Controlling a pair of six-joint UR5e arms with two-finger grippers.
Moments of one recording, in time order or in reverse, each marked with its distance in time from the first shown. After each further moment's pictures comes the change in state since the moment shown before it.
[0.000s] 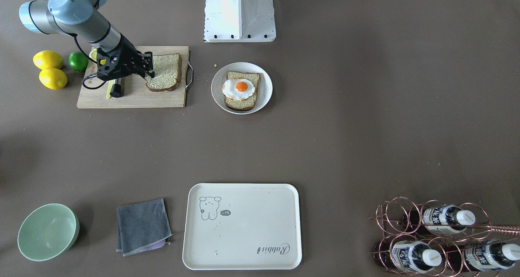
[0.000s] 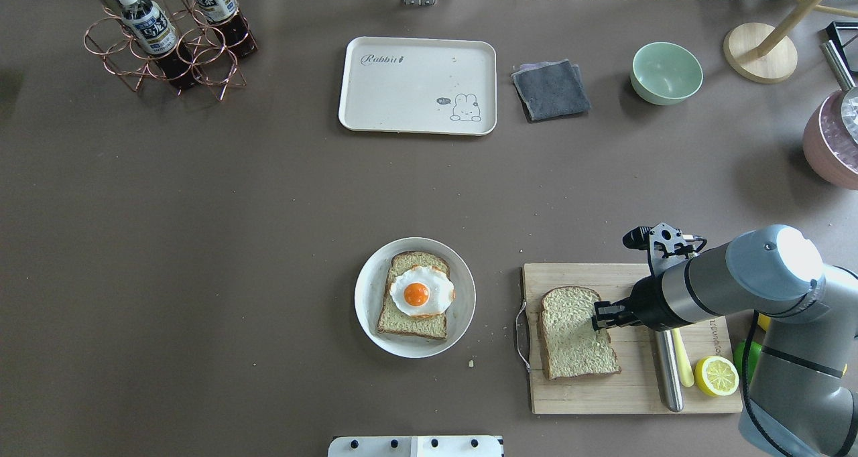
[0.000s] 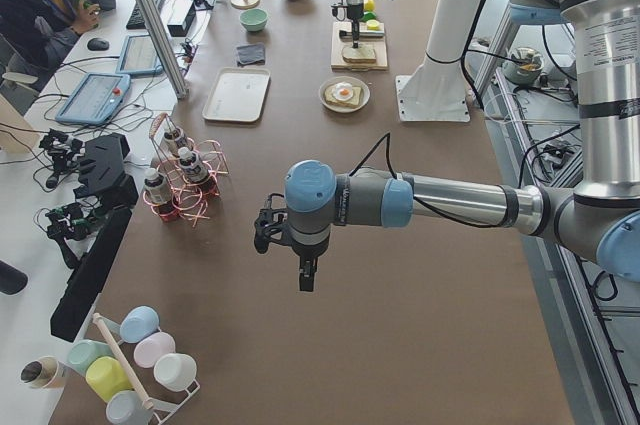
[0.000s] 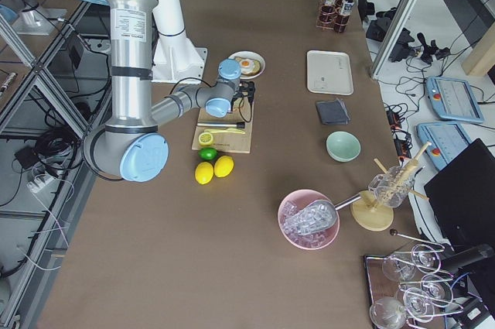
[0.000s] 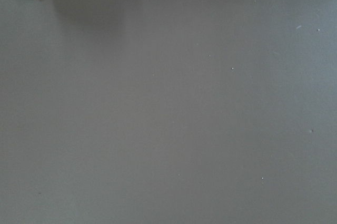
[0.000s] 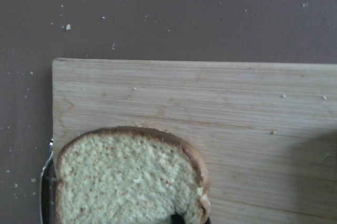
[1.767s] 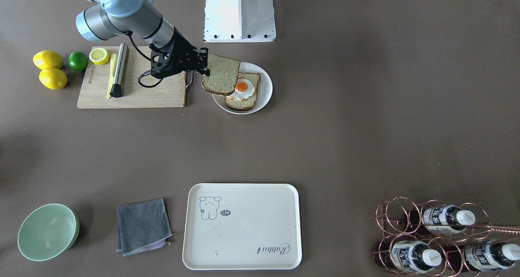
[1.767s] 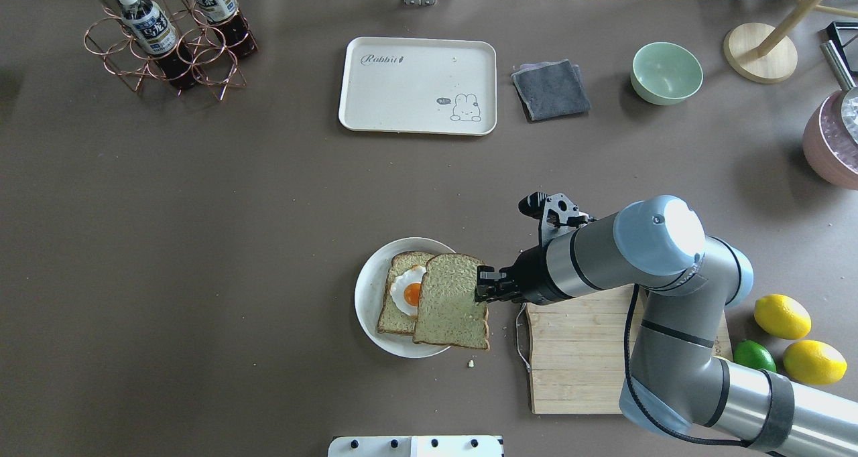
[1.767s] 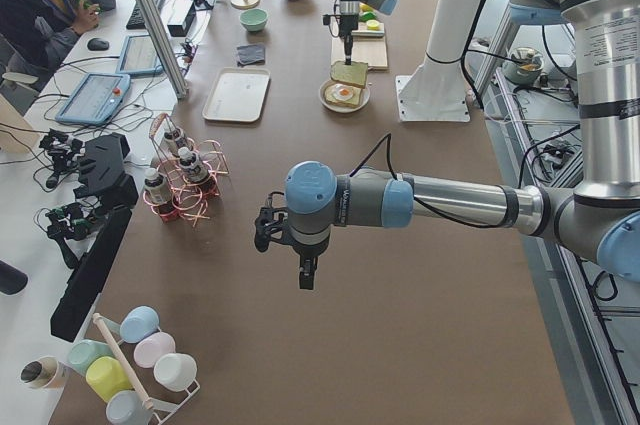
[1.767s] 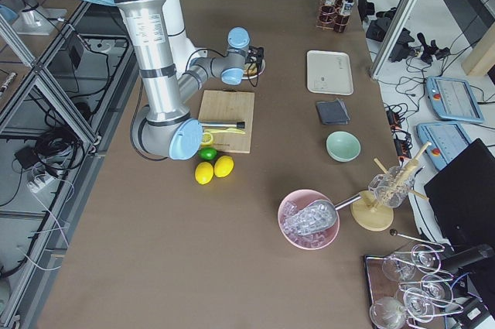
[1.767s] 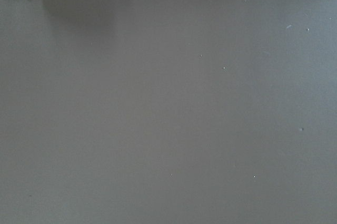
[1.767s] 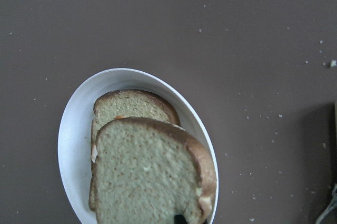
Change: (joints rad) left arm -0.002 0.000 0.000 -0.002 -0.026 0.012; right arm -0.036 0.351 -0.100 -0.003 -0.034 0.241
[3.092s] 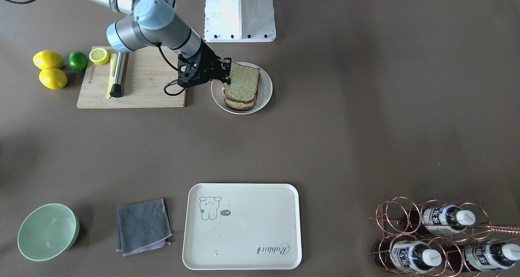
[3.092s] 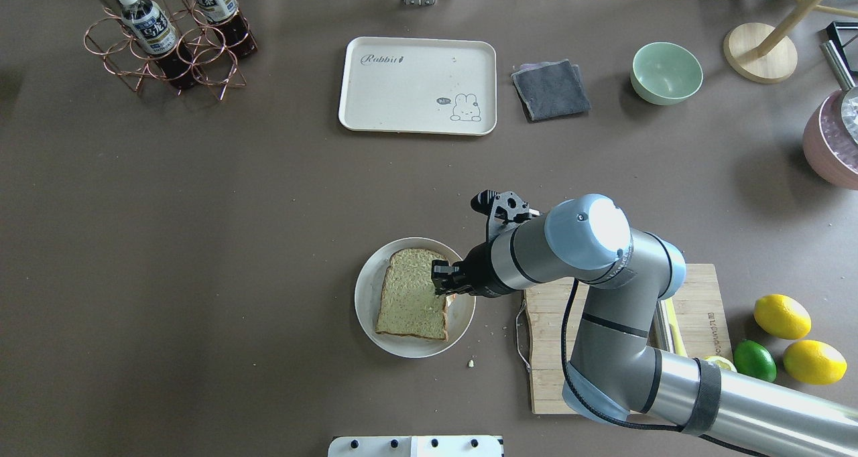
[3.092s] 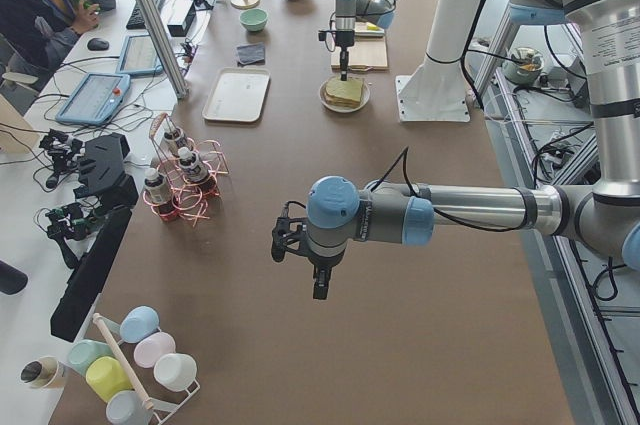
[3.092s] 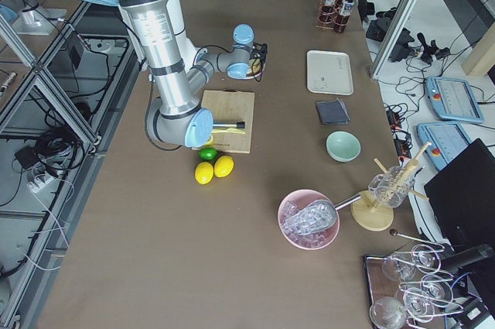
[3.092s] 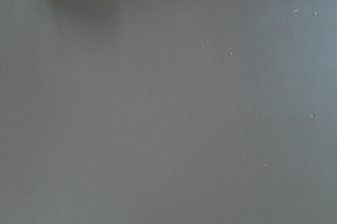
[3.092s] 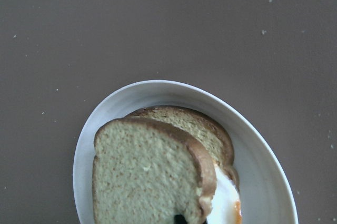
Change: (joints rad) left arm 0.002 0.086 0.002 -0.129 -0.003 -0.014; right arm -0.020 0.129 -0.135 0.001 -0.033 0.002
